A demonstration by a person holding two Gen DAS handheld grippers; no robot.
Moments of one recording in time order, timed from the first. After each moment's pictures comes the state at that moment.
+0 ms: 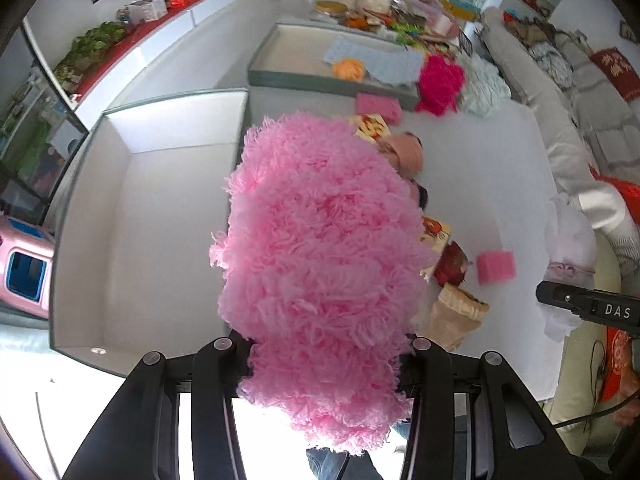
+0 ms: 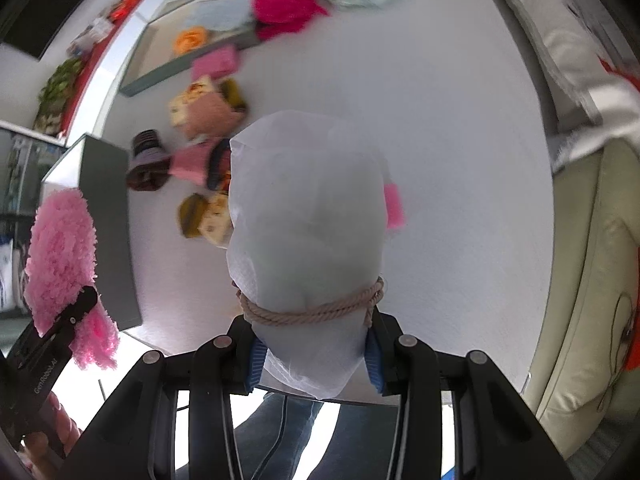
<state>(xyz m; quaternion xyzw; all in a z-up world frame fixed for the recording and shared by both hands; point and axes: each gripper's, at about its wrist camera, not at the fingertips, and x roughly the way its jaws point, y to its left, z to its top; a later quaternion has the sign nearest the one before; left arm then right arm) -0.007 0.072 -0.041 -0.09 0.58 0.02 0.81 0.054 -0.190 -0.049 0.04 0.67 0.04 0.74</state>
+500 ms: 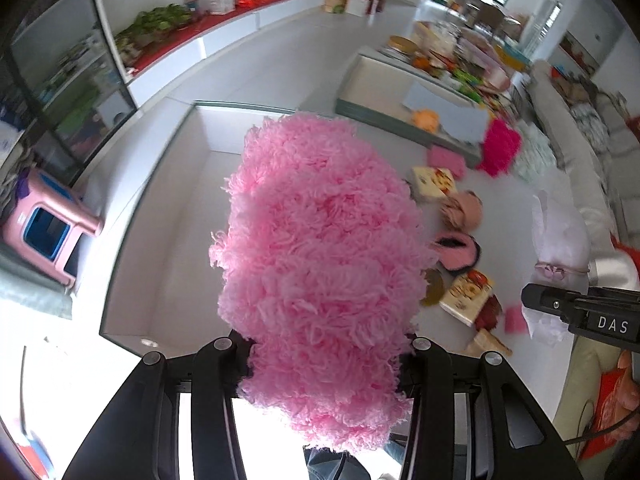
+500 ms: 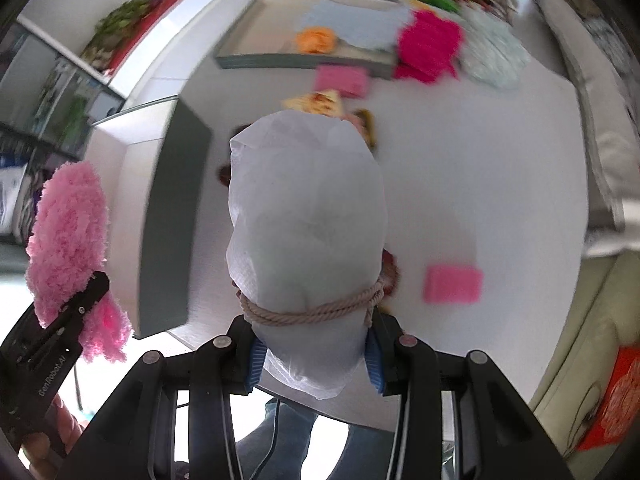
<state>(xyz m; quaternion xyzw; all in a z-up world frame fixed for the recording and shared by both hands) -0.019 0.147 -0.025 -0.15 0.54 0.11 0.82 0.078 -0.069 -0.026 -0.06 0.67 0.14 0.73</state>
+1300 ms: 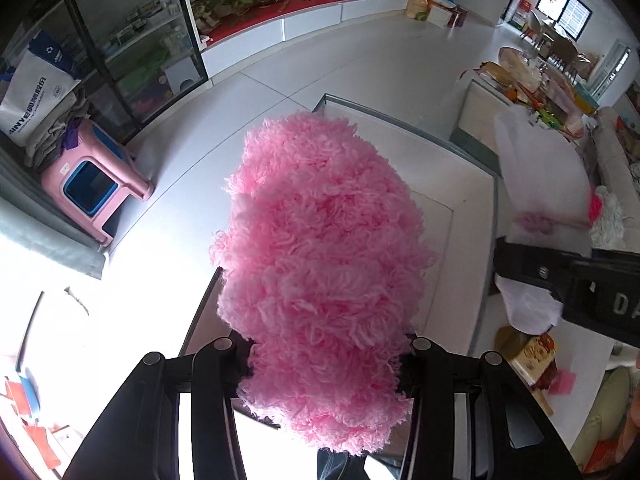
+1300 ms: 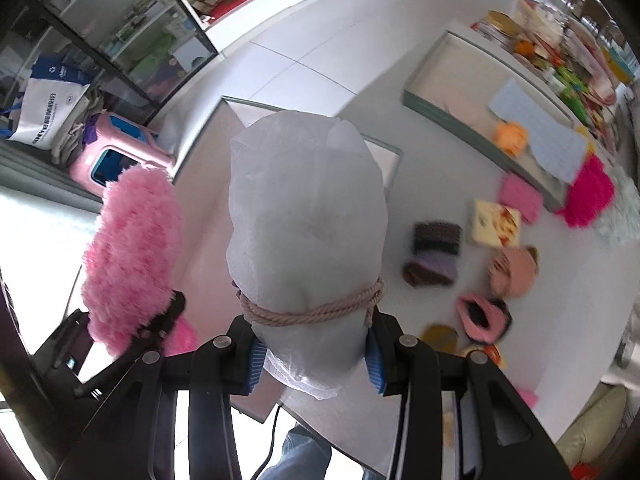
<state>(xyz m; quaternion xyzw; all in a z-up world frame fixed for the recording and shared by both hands) -0.006 0.237 -0.055 -0.18 0.55 0.22 0.79 0.105 0.130 -0.022 -0.15 0.63 0.28 0.70</state>
